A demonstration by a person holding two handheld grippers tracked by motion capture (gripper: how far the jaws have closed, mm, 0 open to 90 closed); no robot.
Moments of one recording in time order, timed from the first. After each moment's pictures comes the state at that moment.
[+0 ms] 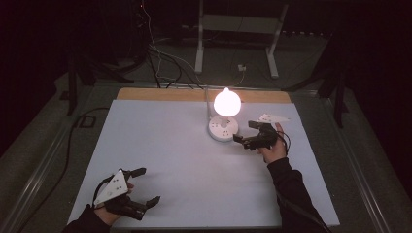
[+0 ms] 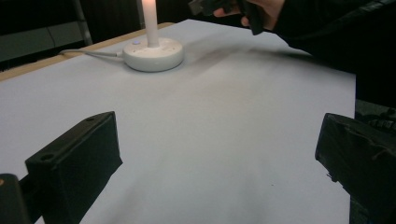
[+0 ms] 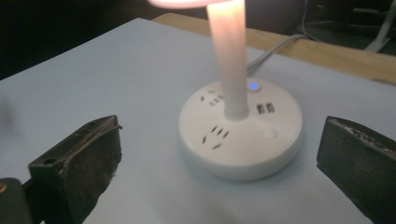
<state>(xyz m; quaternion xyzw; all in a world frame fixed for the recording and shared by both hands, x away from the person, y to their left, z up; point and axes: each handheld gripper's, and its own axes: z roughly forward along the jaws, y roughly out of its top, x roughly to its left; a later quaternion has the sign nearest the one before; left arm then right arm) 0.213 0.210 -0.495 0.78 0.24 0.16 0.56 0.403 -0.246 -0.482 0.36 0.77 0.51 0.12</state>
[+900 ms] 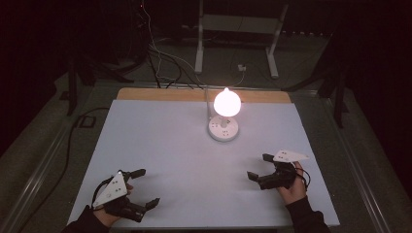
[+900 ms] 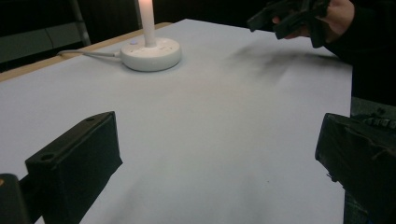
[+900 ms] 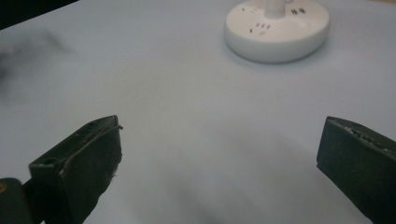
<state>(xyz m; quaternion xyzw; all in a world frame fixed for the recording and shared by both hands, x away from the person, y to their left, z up) 0.209 0.210 -0.494 0.78 0.23 0.16 0.56 0.290 -0.283 -0.499 0.36 0.80 0.47 0.12</state>
